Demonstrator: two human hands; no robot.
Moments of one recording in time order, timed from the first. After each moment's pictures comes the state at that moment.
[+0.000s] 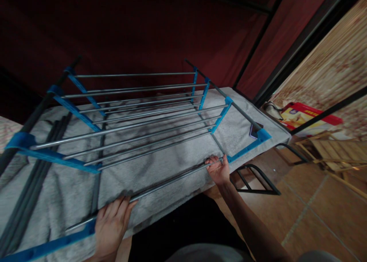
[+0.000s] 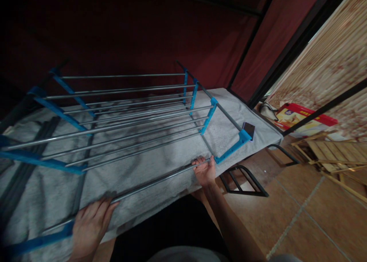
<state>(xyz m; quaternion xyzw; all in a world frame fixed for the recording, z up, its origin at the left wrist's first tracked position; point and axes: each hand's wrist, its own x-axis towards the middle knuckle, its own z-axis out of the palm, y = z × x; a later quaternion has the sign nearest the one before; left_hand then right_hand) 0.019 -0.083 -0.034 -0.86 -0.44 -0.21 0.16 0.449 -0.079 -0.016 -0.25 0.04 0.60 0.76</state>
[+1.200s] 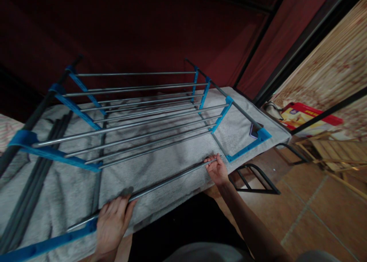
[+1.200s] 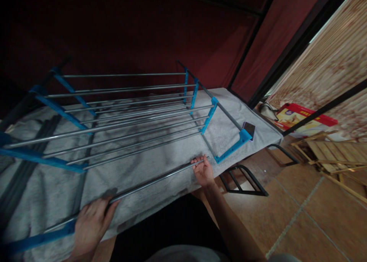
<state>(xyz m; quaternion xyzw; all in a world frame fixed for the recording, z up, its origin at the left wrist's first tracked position) 0.022 -0.083 -0.033 -0.85 -0.46 -0.21 0.11 0.446 -0.076 -0.024 -0.29 0.00 0.59 0.75</state>
